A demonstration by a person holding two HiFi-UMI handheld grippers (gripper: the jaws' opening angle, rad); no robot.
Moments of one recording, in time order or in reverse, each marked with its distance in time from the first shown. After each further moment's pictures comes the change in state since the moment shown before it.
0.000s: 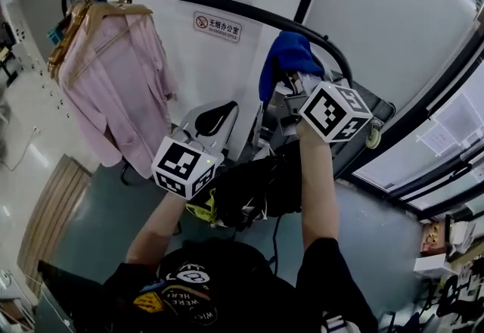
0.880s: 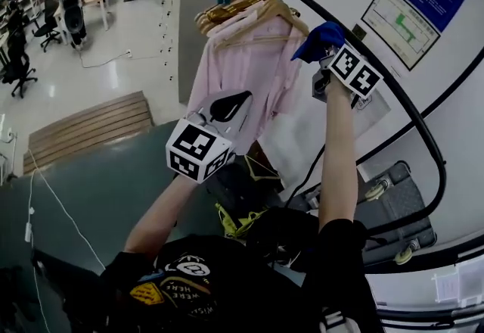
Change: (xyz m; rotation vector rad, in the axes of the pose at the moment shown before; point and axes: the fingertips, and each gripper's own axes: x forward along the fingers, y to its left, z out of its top) left arm -0.218 0.180 0.029 0.087 0.009 0.622; right arm 0.294 0.167 -0.113 0.057 0.185 0.261
